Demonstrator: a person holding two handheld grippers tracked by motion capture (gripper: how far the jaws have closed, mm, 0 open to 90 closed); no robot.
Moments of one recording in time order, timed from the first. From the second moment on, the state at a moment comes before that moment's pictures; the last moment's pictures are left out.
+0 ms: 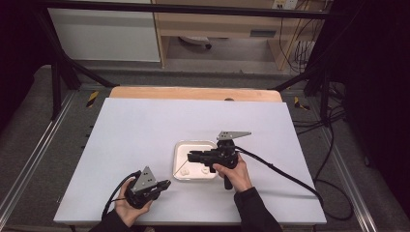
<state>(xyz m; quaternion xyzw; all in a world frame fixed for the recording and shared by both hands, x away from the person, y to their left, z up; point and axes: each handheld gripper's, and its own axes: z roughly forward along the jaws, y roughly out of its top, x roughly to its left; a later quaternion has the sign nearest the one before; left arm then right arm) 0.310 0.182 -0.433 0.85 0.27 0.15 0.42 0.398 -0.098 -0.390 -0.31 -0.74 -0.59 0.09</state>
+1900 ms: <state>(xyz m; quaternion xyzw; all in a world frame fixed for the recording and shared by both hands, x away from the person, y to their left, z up) 0.319 0.178 -0.432 0.83 0.32 0.13 0.44 0.388 -0.102 -0.406 -0.30 -0.82 -0.49 -0.04</state>
